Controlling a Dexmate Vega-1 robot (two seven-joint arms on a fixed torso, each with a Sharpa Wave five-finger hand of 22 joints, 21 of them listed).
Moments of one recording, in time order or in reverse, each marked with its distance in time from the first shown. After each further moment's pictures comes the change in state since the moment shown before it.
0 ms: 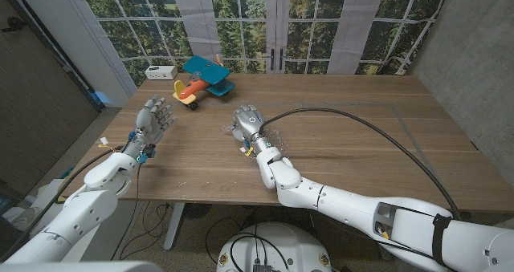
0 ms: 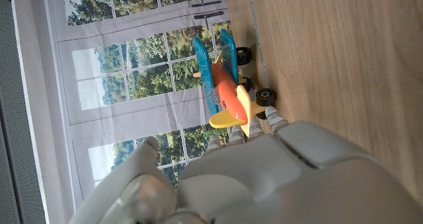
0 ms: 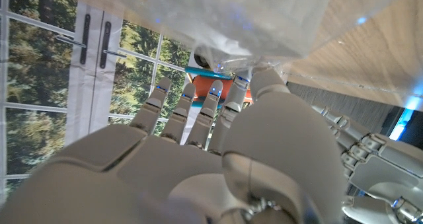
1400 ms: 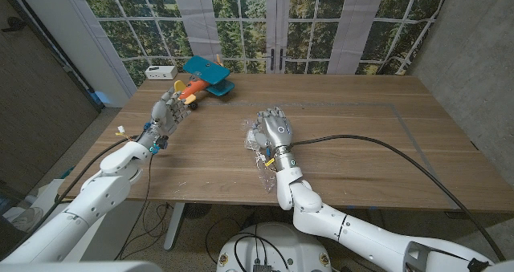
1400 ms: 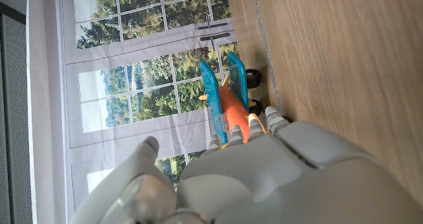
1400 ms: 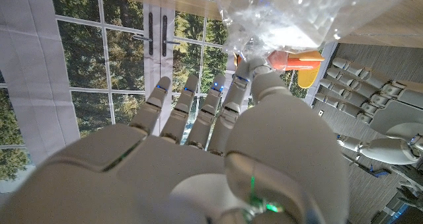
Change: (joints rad) left arm -0.141 -0.001 0.106 0.064 0.015 0.020 -0.059; left_hand 0.005 0.005 0.000 0.000 0.000 0.000 0.000 0.000 0.000 0.000 0.000 0.000 0.000 0.000 0.000 0.000 0.000 0.000 0.000 0.000 0.000; right arm -0.228 -0.115 0.144 -0.200 0.016 -0.030 -0.217; right_hand -0.071 -0.004 0.032 0.013 -0.036 -0.016 0.014 0.055 0.007 0.086 0.011 -0.002 0.004 0.093 -0.004 0.011 0.008 0.005 0.005 -0.008 0.000
